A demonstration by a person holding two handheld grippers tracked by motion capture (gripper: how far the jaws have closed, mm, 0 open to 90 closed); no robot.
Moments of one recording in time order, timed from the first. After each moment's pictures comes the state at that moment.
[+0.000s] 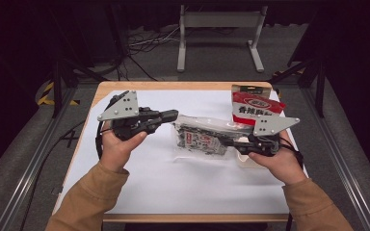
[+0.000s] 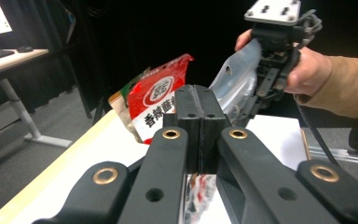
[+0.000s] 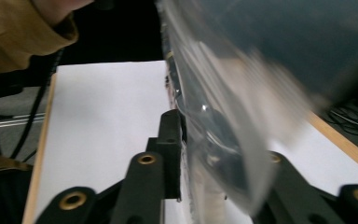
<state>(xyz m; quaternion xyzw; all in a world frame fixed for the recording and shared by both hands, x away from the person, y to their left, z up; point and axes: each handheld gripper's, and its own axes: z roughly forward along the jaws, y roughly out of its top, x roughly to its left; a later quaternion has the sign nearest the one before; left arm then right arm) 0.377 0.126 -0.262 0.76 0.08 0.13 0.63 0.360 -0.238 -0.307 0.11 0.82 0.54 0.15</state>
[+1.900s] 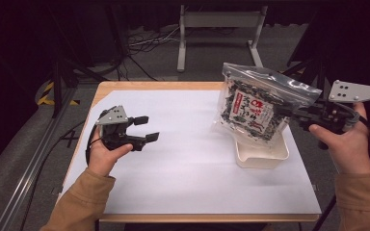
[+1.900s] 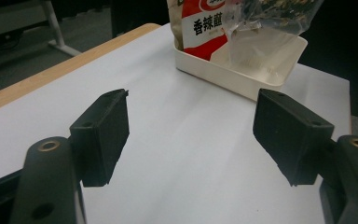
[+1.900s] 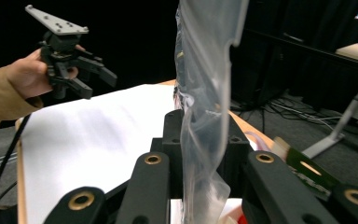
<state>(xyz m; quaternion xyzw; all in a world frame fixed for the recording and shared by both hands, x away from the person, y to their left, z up) 0.398 0.169 -0.332 0.80 0.23 0.11 0.54 0.347 -0.339 -0.211 0.22 0.78 0.55 0.21</state>
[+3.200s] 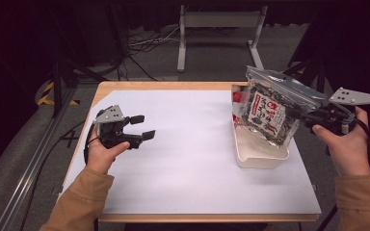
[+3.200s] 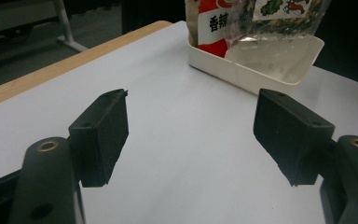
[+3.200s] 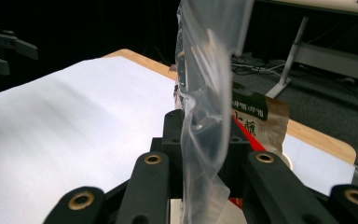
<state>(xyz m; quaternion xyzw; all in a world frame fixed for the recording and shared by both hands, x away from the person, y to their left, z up) 0.407 0.179 -0.342 0.80 0.25 0.11 0.54 0.363 -0.376 -0.249 0.35 0.76 0.49 0.24</state>
